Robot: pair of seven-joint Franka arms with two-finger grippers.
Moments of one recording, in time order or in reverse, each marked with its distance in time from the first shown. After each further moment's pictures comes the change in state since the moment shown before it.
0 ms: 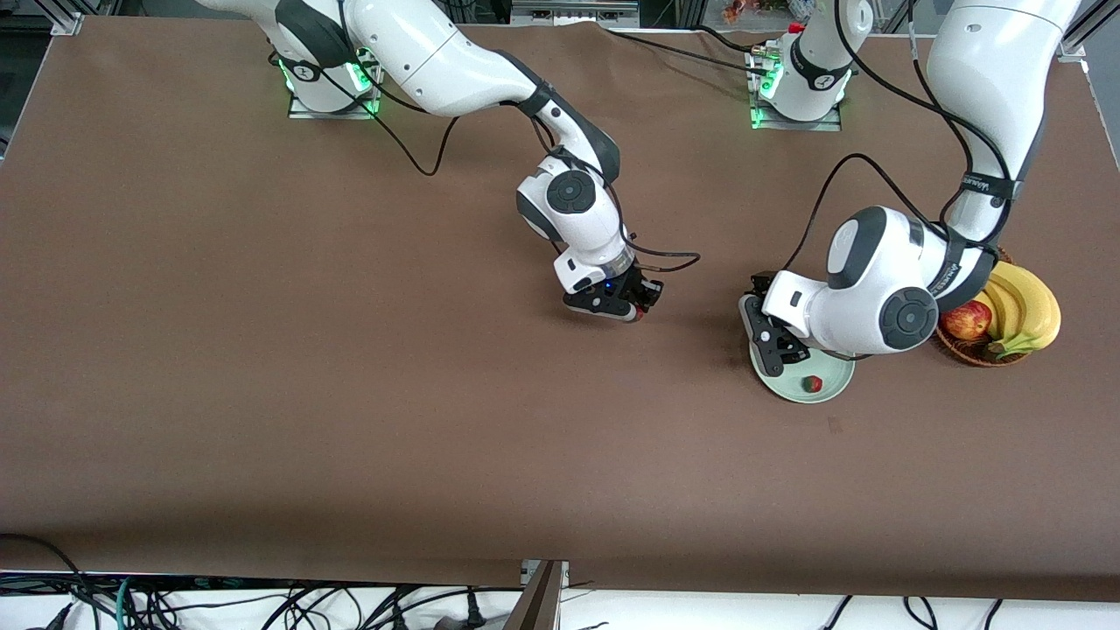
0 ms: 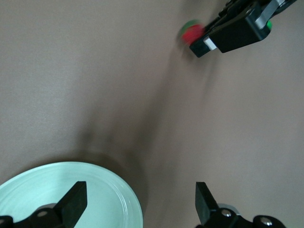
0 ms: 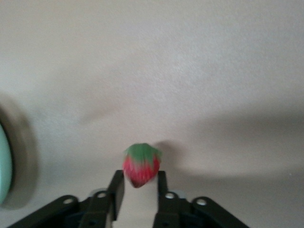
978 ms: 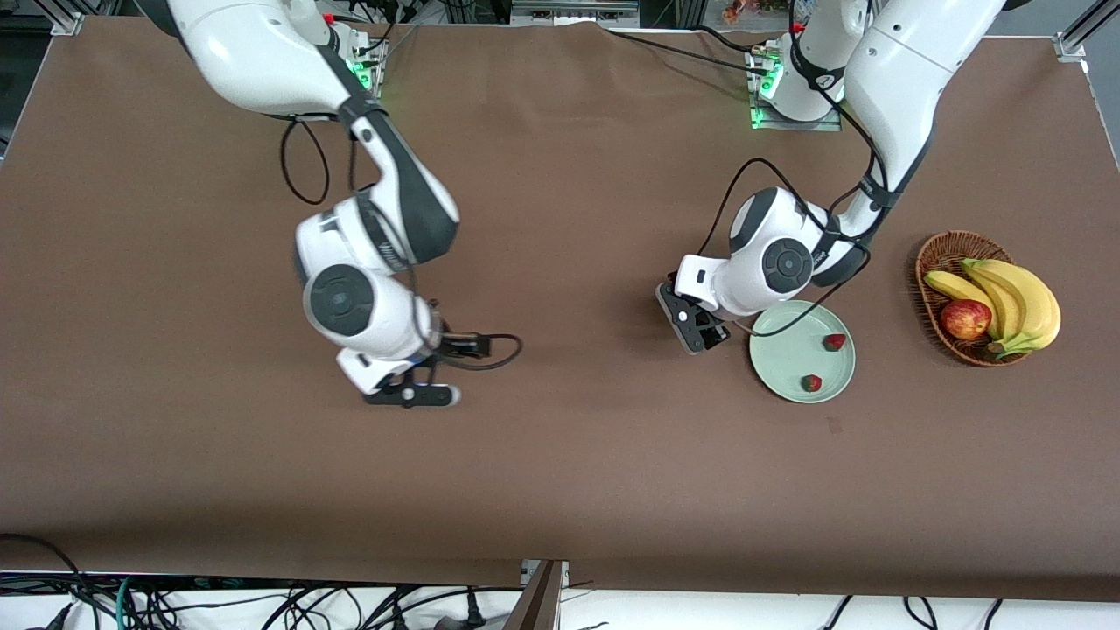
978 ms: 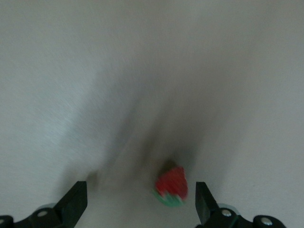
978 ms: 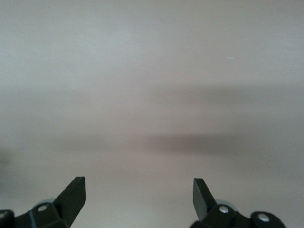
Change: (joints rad) left arm -0.160 0.038 -0.001 -0.283 0.000 0.532 -0.282; right arm -0.465 -0.281 -0.009 0.052 -0.002 -0.819 -0.751
